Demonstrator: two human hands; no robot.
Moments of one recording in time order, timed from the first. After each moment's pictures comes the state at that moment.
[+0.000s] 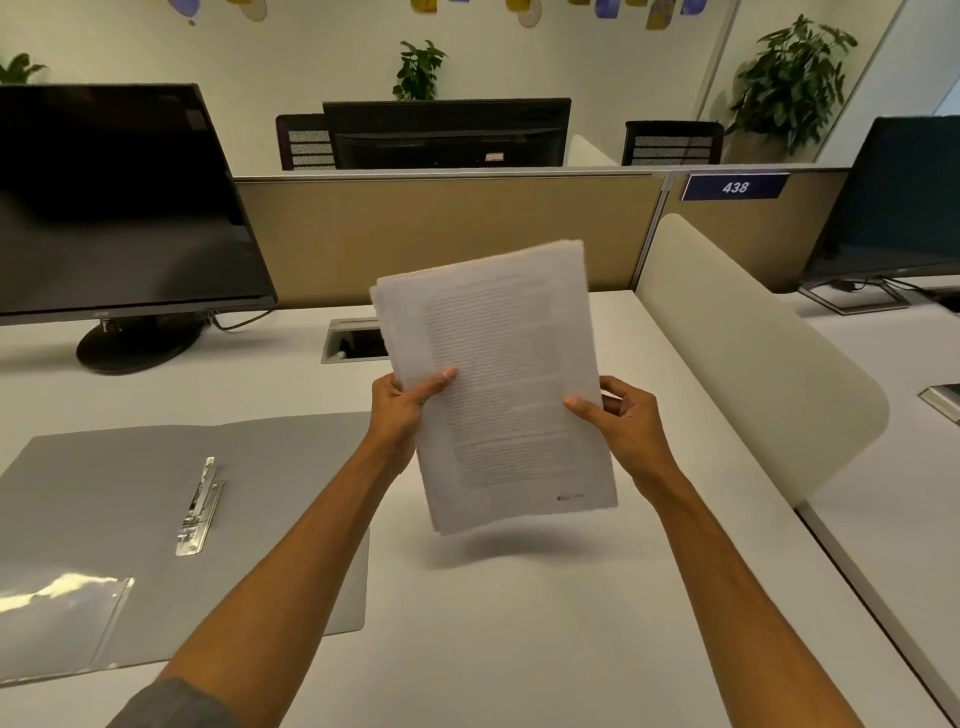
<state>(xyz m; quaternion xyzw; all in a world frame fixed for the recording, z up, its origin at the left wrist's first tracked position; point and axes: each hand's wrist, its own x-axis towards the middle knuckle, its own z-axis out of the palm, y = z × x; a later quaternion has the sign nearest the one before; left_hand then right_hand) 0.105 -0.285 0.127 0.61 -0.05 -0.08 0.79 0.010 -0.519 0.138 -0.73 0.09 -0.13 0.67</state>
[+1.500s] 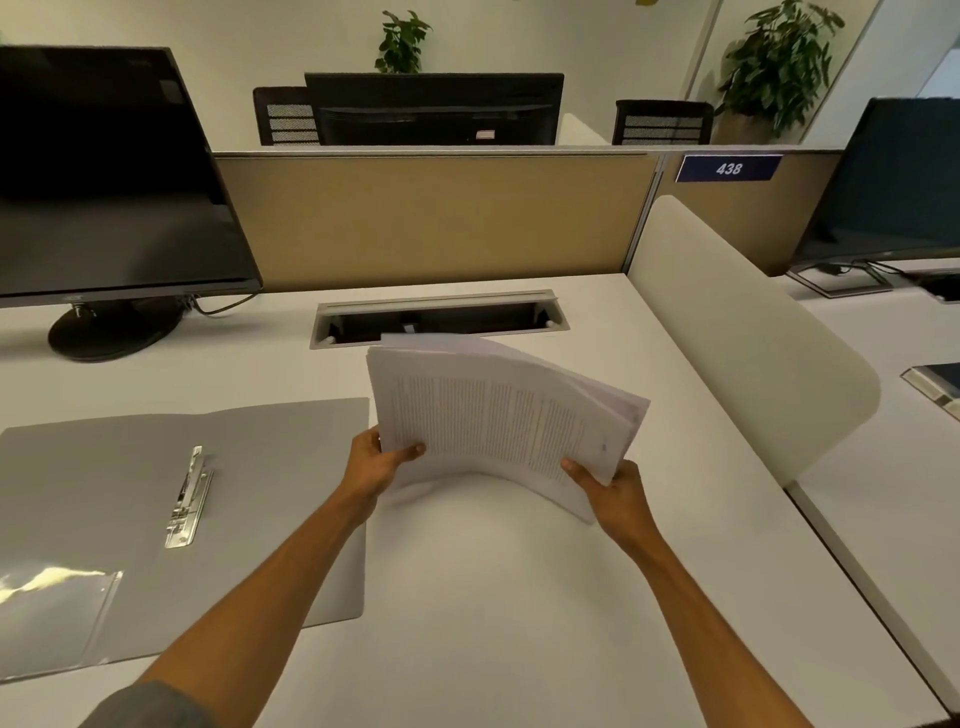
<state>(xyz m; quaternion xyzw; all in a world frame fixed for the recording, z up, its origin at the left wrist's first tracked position) 0.096 -0.240 0.043 0.73 0.02 -0.14 0.66 -0.030 -0.506 0.048 -0.72 0.18 -0.13 0.66</state>
